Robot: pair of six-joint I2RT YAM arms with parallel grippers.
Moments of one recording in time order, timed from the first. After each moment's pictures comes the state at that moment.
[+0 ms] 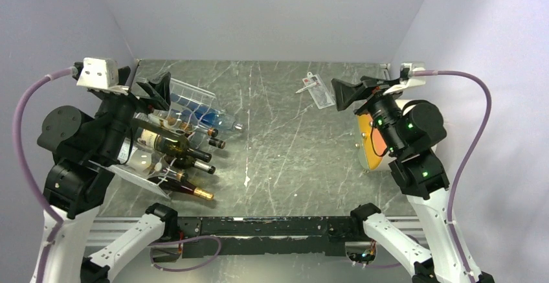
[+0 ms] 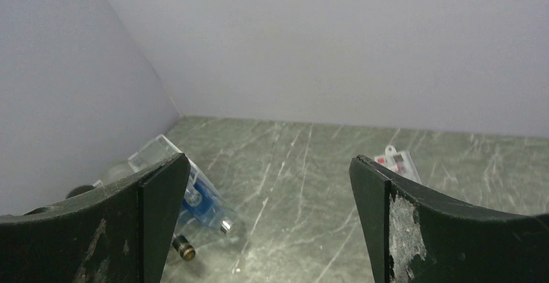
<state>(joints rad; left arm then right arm) -0.43 0.76 1.43 -0.46 -0.23 -0.02 0.39 0.77 1.22 -0.29 0.03 0.26</state>
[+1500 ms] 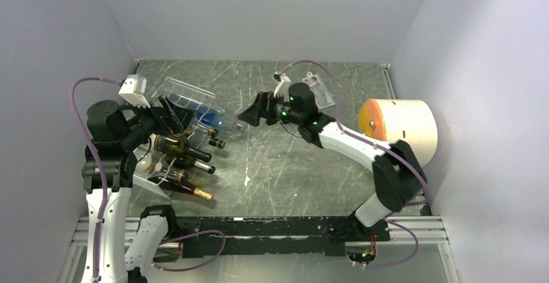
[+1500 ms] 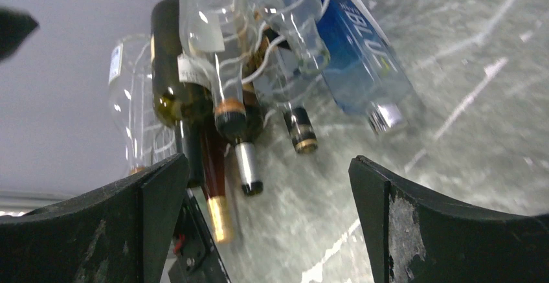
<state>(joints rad) 0.08 0.72 1.02 -0.55 0.55 -0.37 0.67 1.61 1.07 0.30 -0.42 0.61</state>
